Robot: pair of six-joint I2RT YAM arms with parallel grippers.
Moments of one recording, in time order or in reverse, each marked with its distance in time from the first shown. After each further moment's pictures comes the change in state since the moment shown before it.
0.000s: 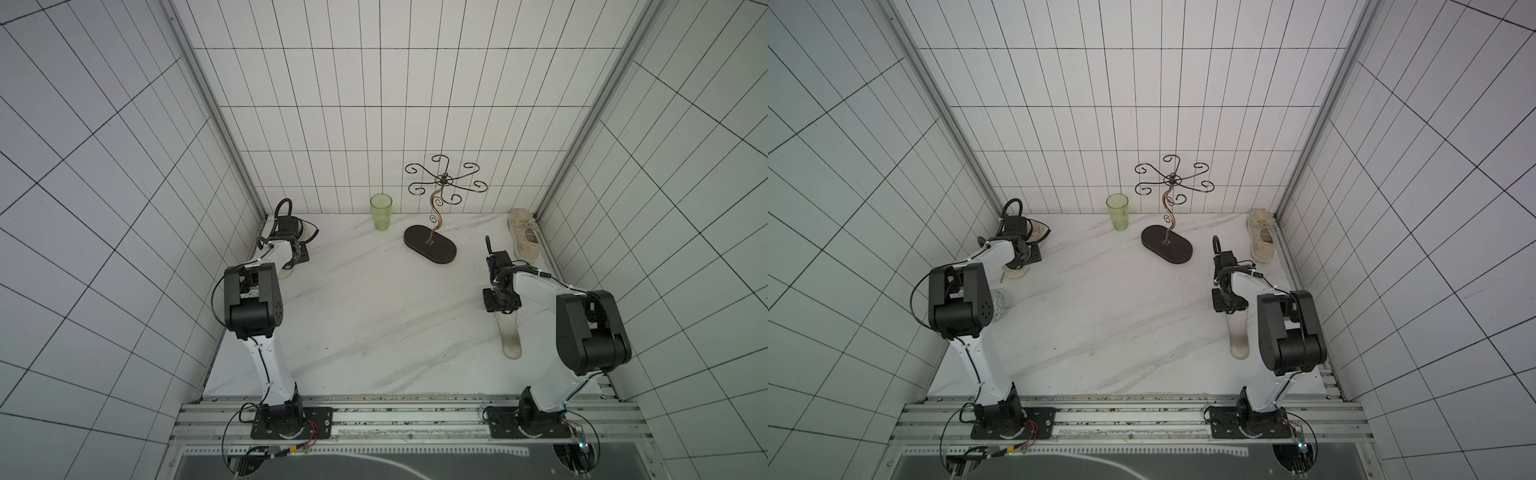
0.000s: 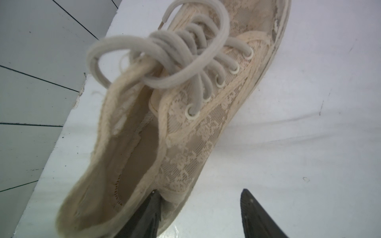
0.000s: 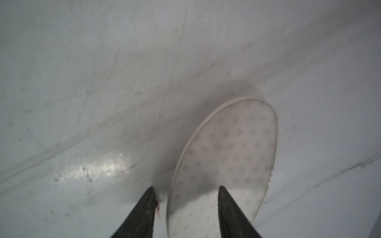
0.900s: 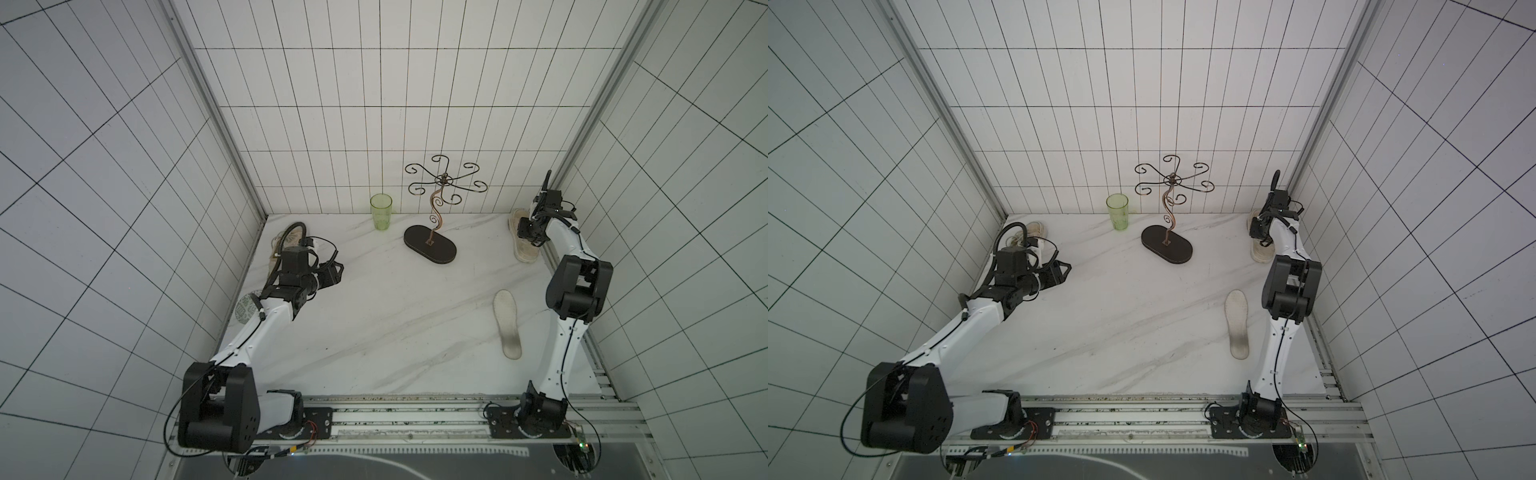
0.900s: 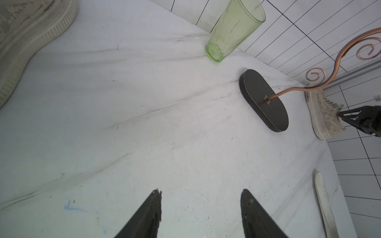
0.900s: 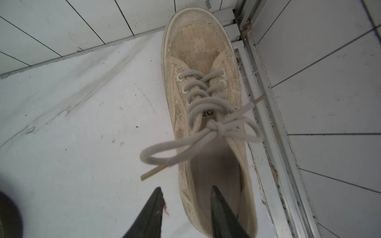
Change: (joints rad) left arm -0.199 -0.768 -0.662 0.270 0.491 -0.214; right arm -0.356 0.602 1.075 -0.039 -0.187 -0.083
